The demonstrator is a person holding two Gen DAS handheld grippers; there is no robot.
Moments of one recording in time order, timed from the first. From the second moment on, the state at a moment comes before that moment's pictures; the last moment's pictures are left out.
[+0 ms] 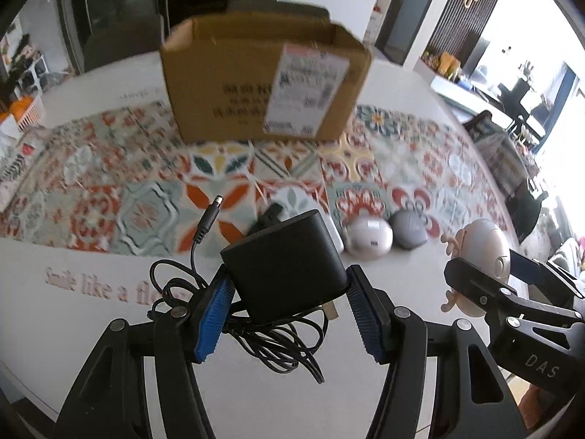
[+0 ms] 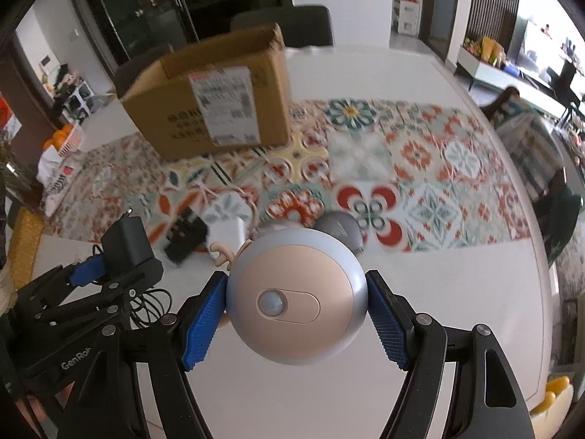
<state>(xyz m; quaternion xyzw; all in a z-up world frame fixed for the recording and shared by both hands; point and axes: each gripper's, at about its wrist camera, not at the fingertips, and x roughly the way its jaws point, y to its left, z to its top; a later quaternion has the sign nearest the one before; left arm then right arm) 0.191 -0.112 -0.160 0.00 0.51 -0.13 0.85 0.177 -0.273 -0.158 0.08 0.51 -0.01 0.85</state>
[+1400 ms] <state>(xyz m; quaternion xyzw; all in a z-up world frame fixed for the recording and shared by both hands) 0.327 -0.057 -0.021 0.00 0.37 -0.11 0.92 0.329 -0.219 -0.033 0.05 0.38 0.04 0.92</state>
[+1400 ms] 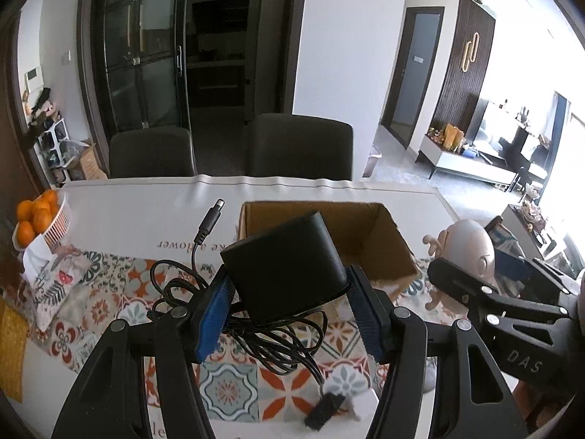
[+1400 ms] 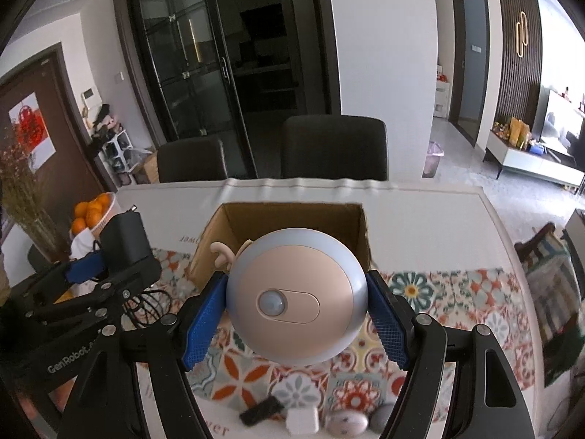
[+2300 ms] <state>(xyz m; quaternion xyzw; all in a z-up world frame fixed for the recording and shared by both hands) 0.464 -0.097 -0.068 0.05 0.48 -0.12 0.87 0.442 -0.237 -0.066 0.05 0.46 0.02 0.89</state>
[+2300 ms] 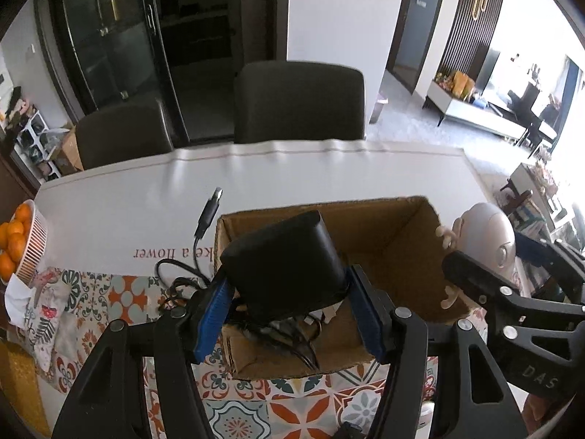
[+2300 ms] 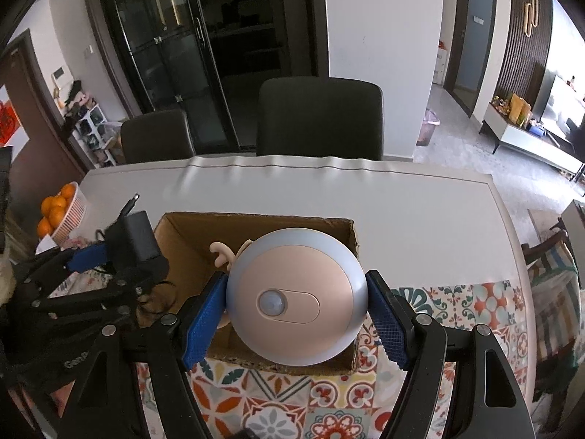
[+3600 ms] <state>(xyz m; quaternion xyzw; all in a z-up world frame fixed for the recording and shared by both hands) 0.349 -0.067 -0.029 0.06 0.40 -0.09 0.91 0.346 -0.235 -0.037 0.02 0.42 -0.02 0.91</state>
